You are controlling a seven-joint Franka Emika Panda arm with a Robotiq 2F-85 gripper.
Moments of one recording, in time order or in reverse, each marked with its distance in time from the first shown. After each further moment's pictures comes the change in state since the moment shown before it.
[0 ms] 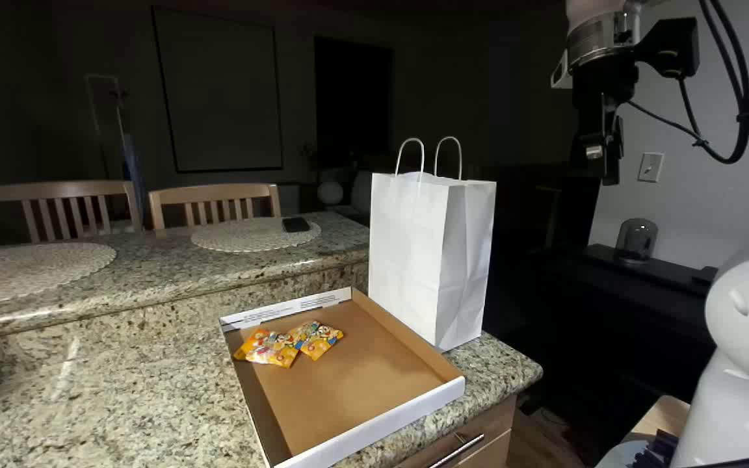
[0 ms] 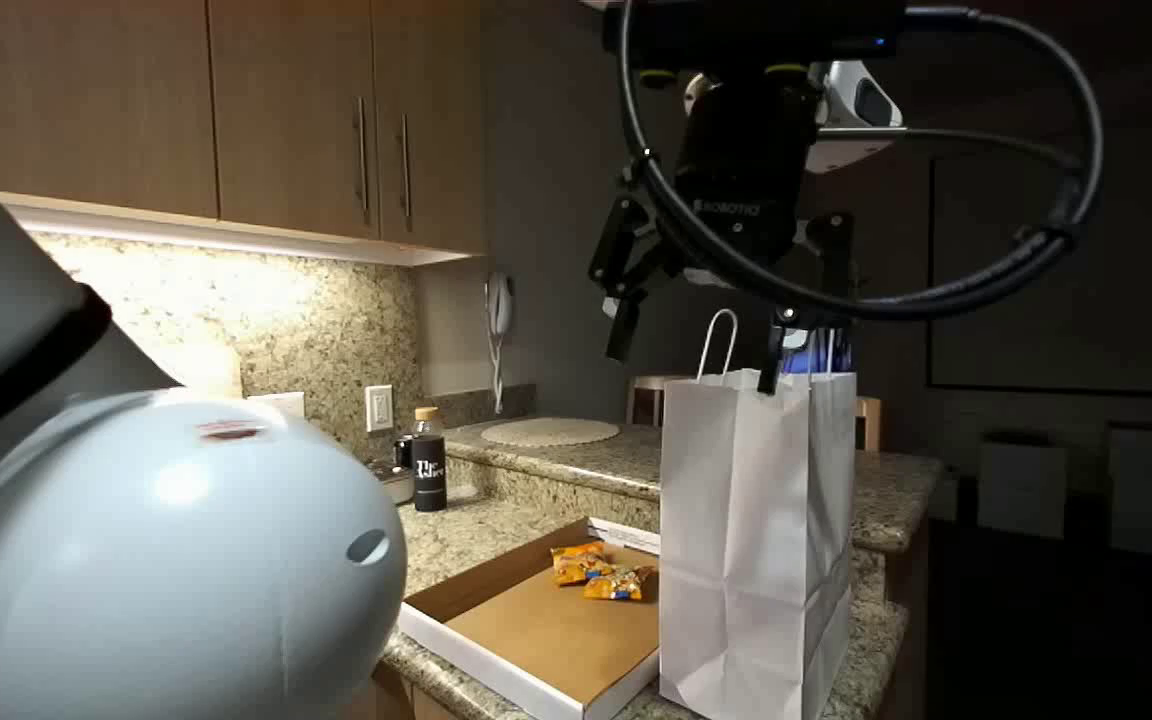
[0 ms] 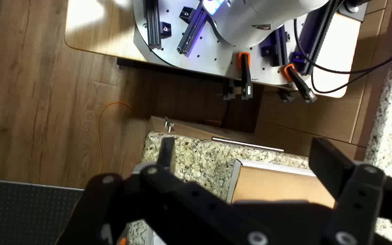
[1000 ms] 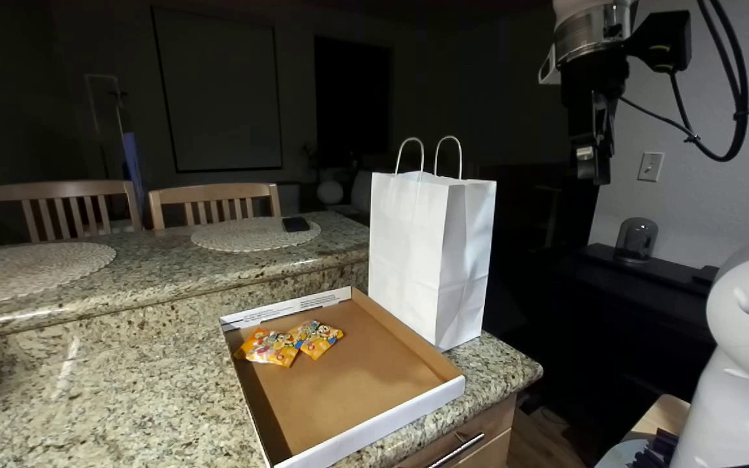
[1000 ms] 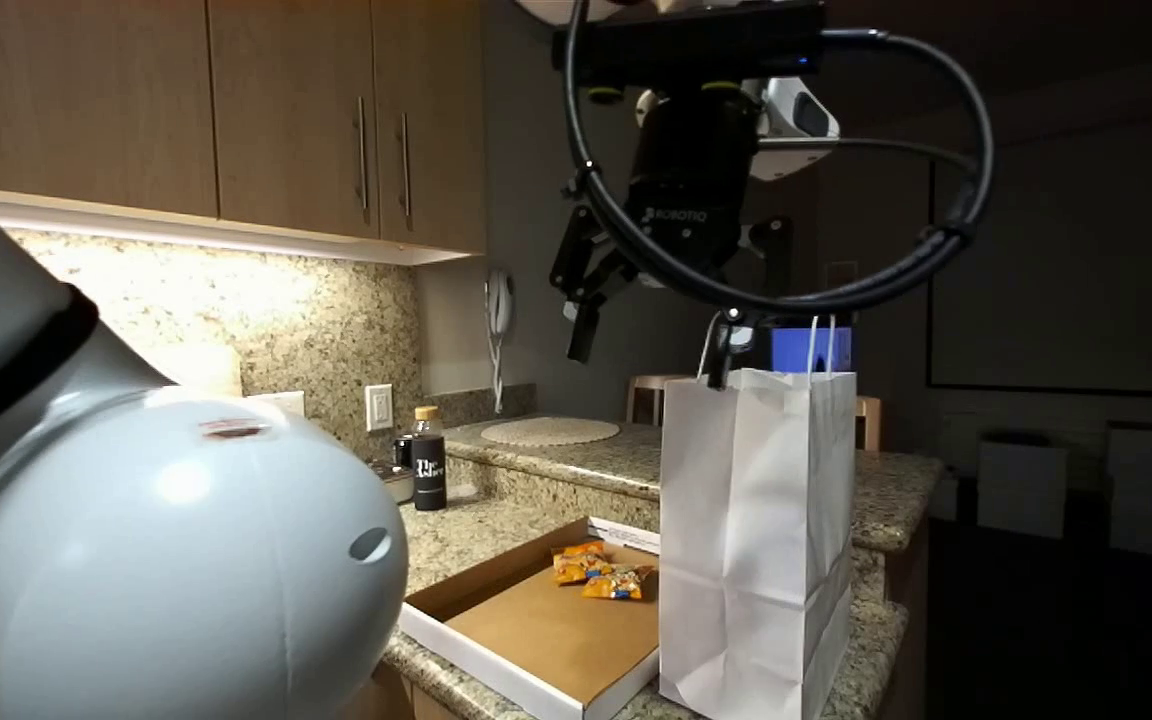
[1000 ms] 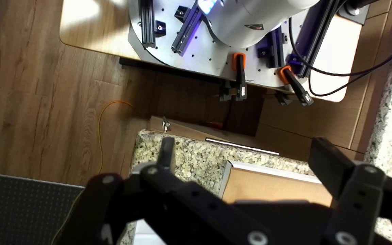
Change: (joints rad) arm 0.007 -0.046 0.079 -0.041 0.027 0.000 0.040
